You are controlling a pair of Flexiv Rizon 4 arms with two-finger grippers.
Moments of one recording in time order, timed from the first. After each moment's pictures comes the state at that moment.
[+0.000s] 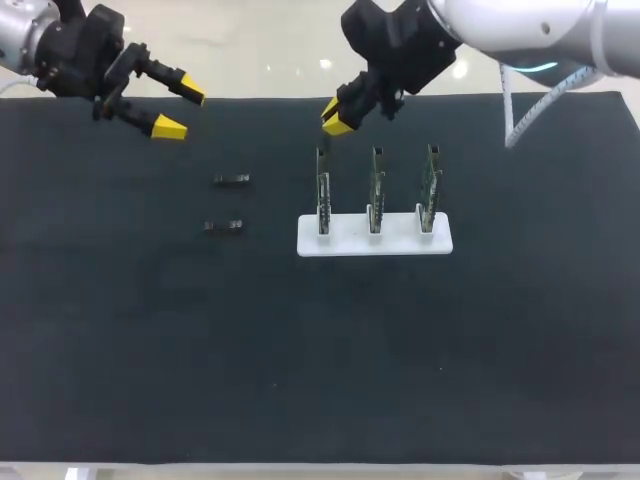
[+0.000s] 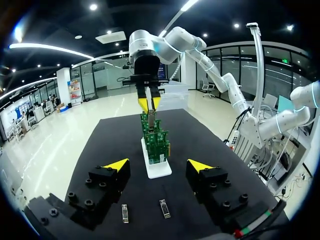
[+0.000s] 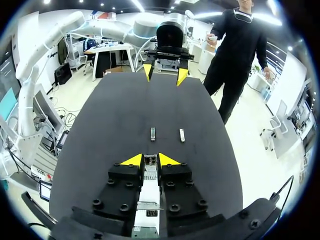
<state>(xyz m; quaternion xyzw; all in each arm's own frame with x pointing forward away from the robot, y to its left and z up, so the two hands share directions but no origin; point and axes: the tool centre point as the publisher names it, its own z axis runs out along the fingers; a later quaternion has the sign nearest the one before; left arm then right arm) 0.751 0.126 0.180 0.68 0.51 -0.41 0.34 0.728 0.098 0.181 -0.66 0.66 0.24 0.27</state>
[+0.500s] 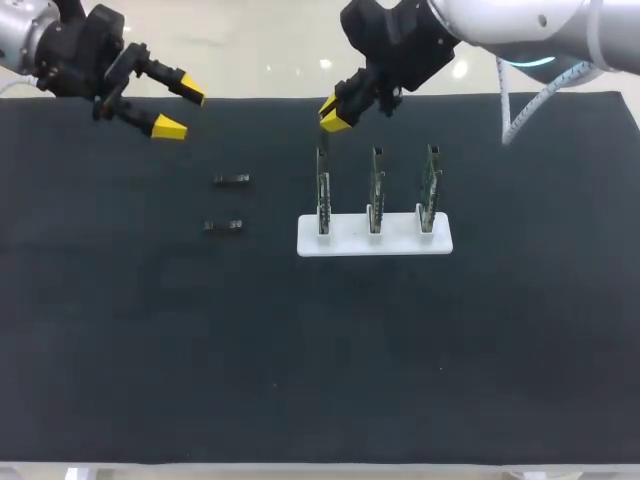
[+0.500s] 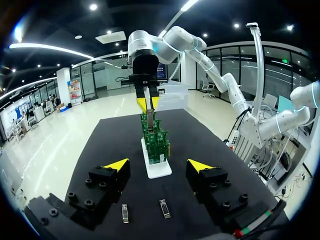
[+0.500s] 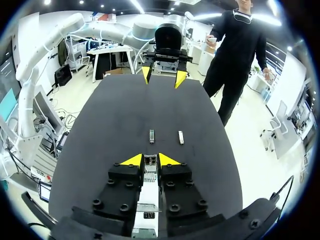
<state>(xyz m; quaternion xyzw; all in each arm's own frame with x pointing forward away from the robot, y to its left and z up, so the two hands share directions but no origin) 0.751 0.126 0.180 0.68 0.51 -0.41 0.34 0.731 0.100 0.183 -0.66 0.65 0.25 0.27</state>
